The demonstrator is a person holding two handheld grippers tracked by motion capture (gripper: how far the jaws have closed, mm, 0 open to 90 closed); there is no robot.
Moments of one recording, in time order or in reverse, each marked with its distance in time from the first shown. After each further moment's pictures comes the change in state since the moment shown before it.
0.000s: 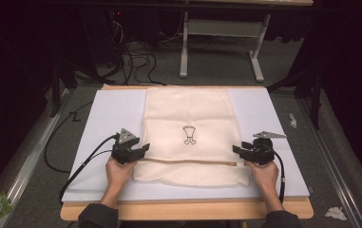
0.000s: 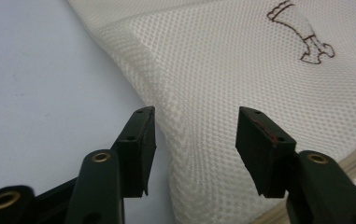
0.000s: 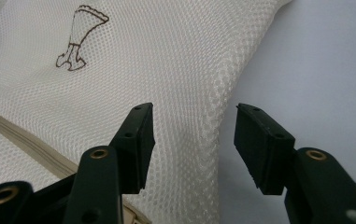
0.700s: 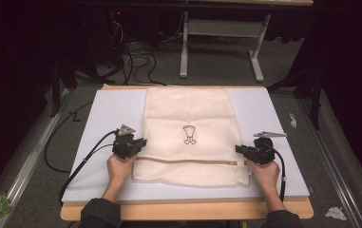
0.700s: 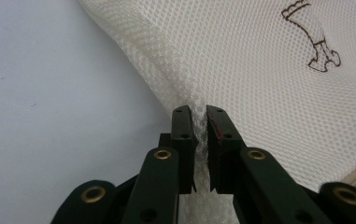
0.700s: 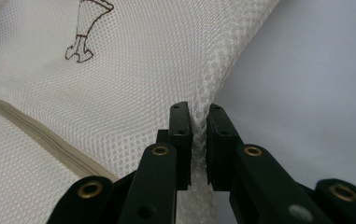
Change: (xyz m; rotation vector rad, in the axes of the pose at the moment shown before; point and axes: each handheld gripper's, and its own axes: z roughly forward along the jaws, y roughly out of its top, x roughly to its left) left arm 0.016 0.008 0.016 0.076 -0.037 -0.106; right arm -0.005 0.000 0.003 0.046 0.051 0.028
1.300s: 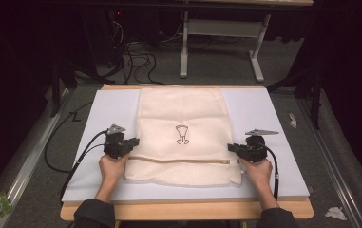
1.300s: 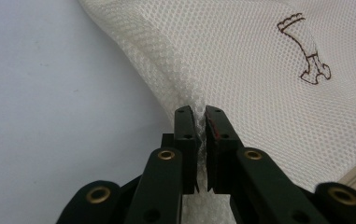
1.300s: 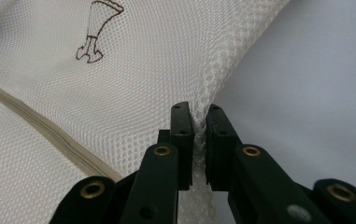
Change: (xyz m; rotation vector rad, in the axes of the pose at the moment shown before) left arm 0.019 -0.002 -0.014 -0.023 -0.018 -0.065; right arm 0.018 0.010 0.010 -0.002 0.043 -0.029
